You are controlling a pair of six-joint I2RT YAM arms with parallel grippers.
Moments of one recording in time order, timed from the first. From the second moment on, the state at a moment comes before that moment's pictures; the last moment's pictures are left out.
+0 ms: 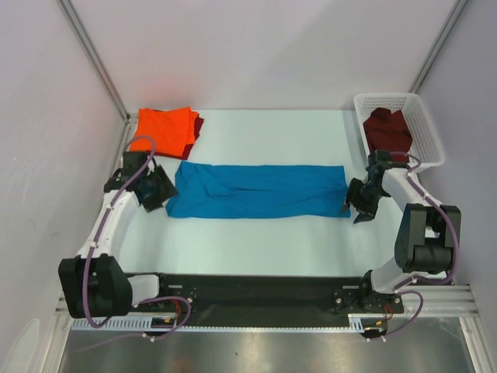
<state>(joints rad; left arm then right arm) 0.04 1.22 0.99 -0.74 0.04 -0.51 -0.06 1.56 1.04 -0.90 -0.20 0.37</state>
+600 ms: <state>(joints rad) 0.10 1.25 0.77 -0.64 0.15 -0.70 -0.18 1.55 0.91 -0.66 -0.33 0.47</state>
